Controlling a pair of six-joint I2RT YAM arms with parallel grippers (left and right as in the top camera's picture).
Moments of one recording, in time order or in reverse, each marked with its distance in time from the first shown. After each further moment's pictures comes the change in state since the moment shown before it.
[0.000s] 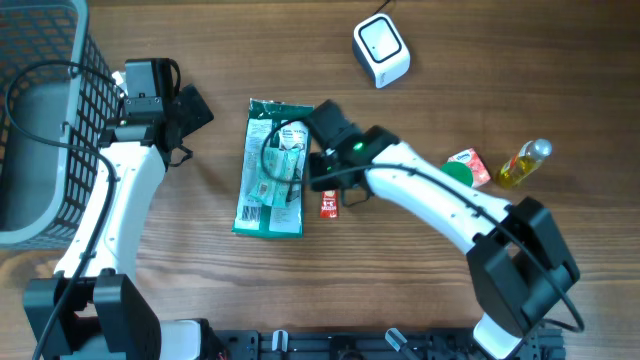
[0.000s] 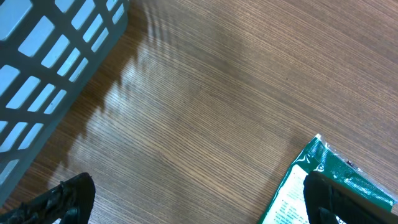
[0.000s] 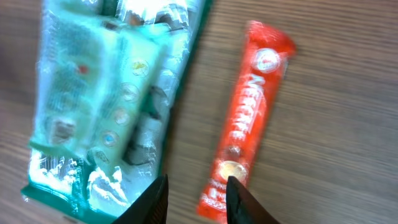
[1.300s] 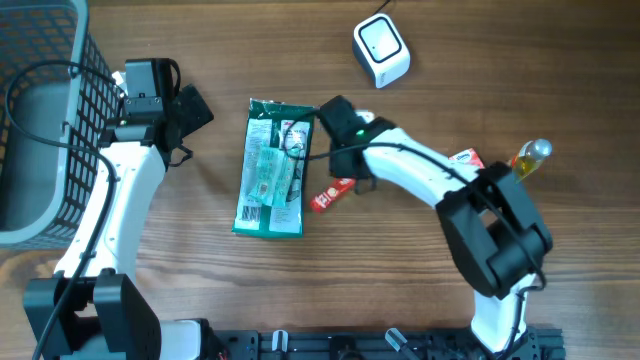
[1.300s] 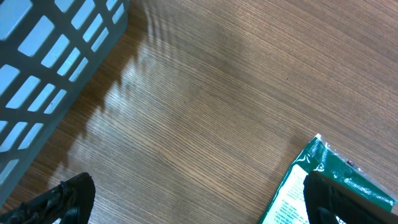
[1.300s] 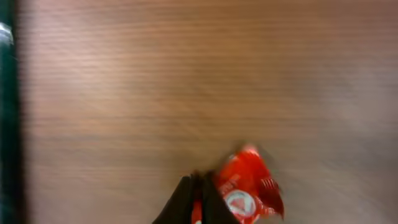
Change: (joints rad) left arm 0.000 0.000 0.000 0.000 0.000 0.000; right arm -0.128 0.169 0.008 -0.001 0.151 0.058
